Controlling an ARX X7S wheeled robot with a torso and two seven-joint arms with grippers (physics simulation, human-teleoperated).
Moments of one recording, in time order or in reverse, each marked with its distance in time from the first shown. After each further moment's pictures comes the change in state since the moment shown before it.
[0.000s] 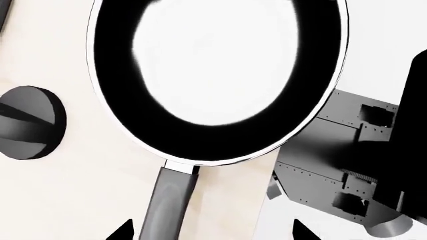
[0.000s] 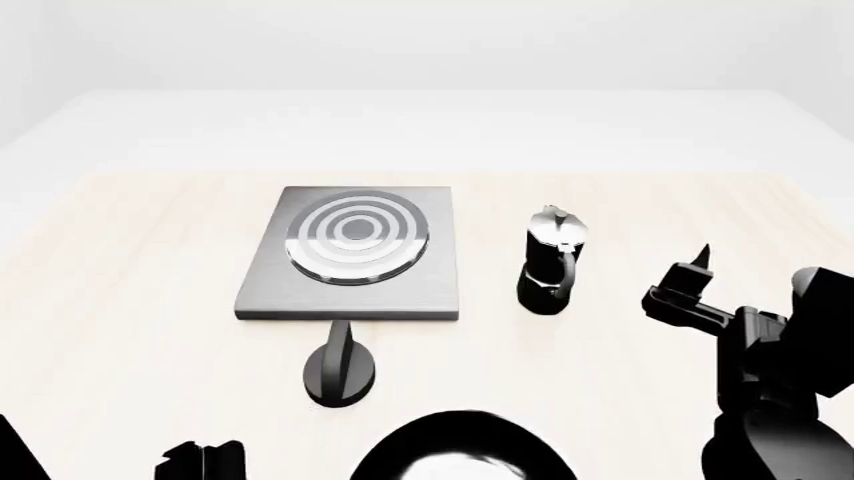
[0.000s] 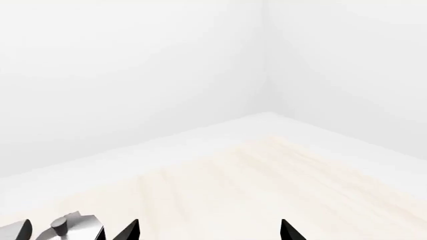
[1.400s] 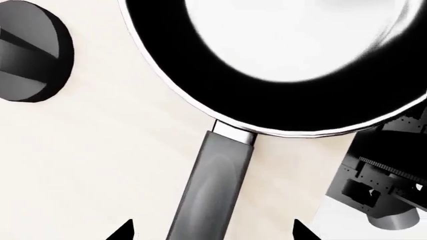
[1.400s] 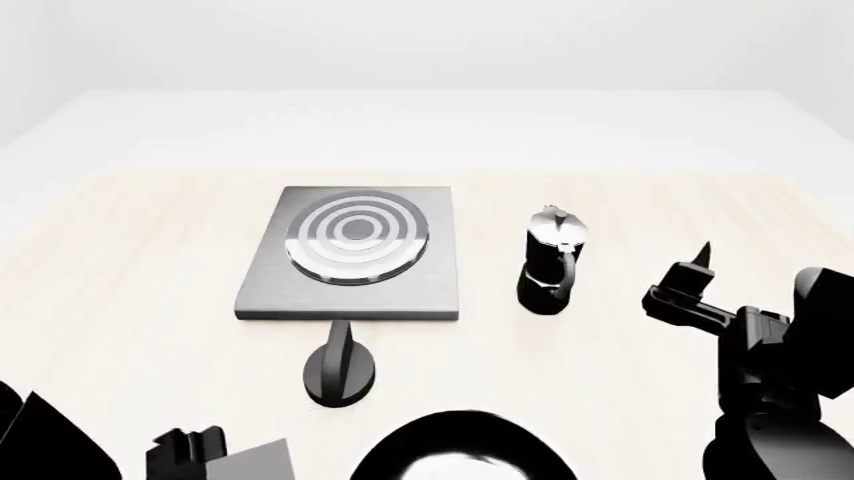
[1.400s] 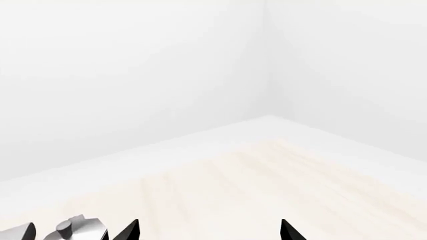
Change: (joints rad) left arm 0.236 -0.039 -0.014 -0.137 0.519 -0.088 0.318; right arm -0.008 0.017 -0.010 -0.013 0.022 -0.017 0.018
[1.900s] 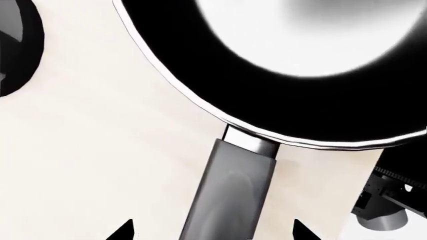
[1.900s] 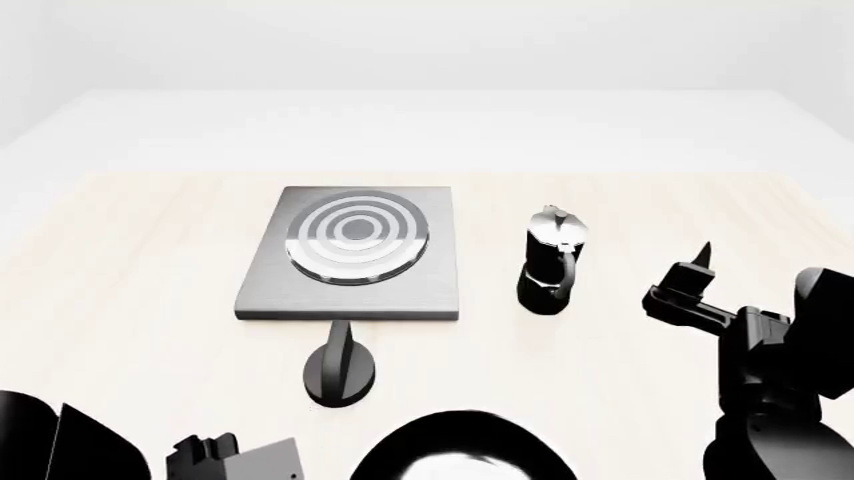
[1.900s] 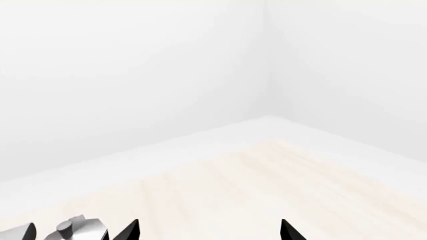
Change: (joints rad) left arm 0.118 0.018 0.061 -0.067 0.343 0.084 0.252; right arm -0.003 0.006 -0.003 -0.002 0.008 -0.005 0.007
